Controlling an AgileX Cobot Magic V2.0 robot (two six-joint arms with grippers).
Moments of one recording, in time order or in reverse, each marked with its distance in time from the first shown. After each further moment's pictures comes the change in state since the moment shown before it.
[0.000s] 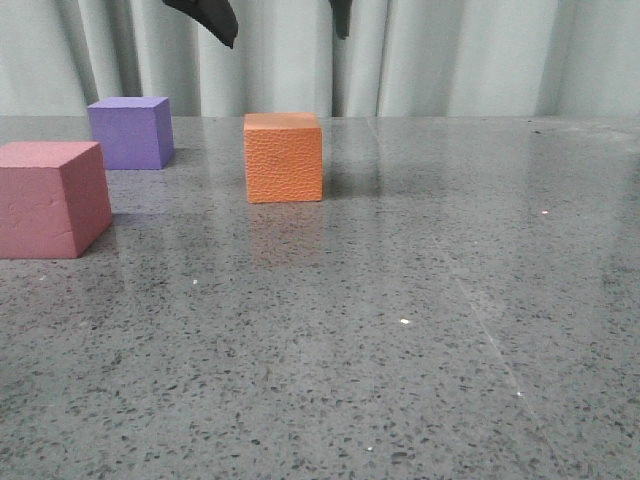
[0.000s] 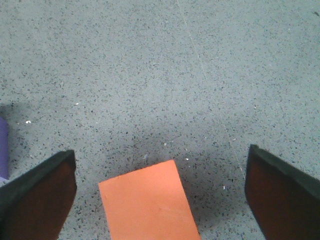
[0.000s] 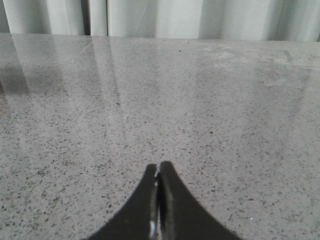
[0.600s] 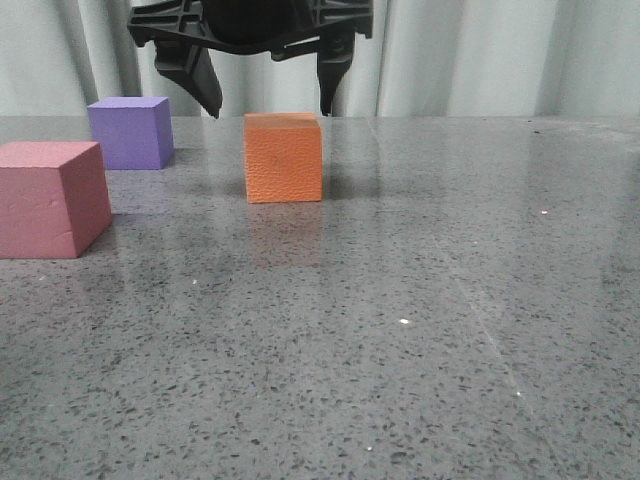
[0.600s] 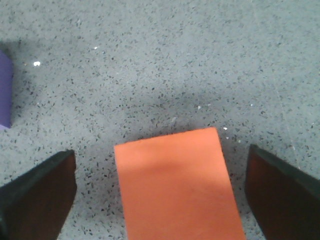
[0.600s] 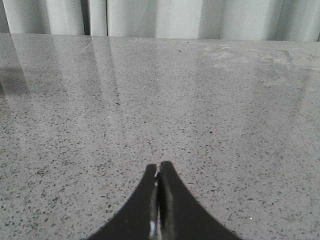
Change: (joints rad) left arm -0.001 0.091 -0.002 0.002 0.099 -0.099; right arm 0.000 0.000 0.000 0.000 0.000 0.000
